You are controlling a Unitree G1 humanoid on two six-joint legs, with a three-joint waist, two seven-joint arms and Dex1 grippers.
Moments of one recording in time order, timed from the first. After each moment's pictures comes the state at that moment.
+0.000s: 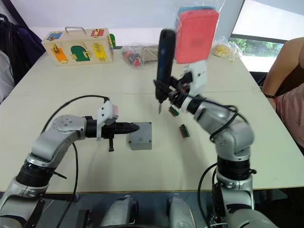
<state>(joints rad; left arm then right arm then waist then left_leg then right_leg) -0.49 0.65 -0.12 -0.27 -0.41 0.56 -1.05 -0.69 -0.45 -0.20 -0.39 0.72 1.08 0.30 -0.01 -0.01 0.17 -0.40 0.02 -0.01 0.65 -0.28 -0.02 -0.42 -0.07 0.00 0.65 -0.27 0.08</state>
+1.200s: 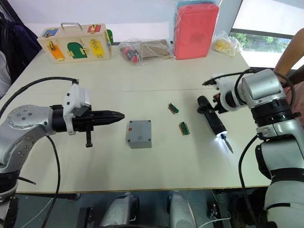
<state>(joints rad) -0.40 0.83 0.09 -0.47 -0.62 0.69 -0.97 -1.10 -0.88 0.33 0.25 0.41 1.33 0.73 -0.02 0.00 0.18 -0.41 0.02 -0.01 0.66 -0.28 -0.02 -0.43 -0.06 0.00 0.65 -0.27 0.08</state>
